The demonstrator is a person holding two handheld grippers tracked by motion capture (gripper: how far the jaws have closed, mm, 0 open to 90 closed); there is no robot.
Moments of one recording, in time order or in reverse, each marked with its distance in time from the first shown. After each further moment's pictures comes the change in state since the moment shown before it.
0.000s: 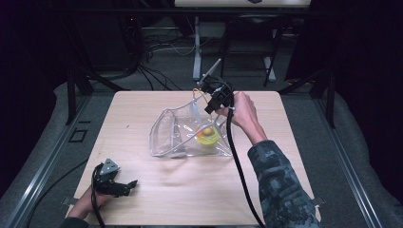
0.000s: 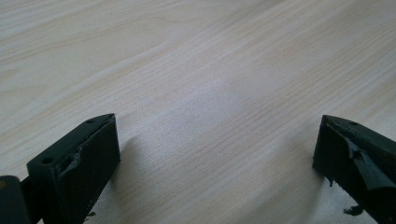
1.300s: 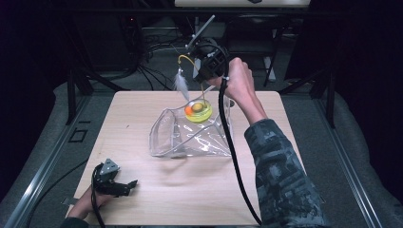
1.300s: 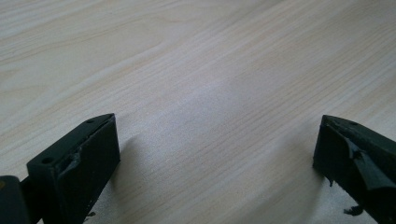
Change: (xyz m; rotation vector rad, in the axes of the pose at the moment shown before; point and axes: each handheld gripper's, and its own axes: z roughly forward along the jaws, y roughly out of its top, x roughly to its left) left arm 0.000 0.000 0.000 0.000 0.001 -0.001; right arm 0.019 0.058 -0.091 -0.127 -0.083 -0.042
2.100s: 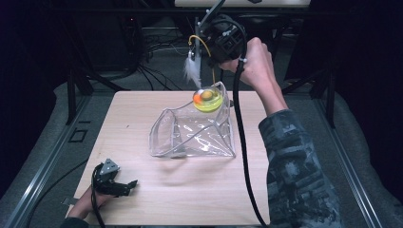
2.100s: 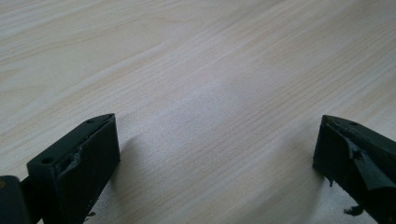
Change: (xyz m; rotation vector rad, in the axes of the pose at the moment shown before) left arm 0.000 0.000 0.000 0.001 -0.002 0.000; right arm -0.011 0.006 -0.061 -0.012 -0.033 0.013
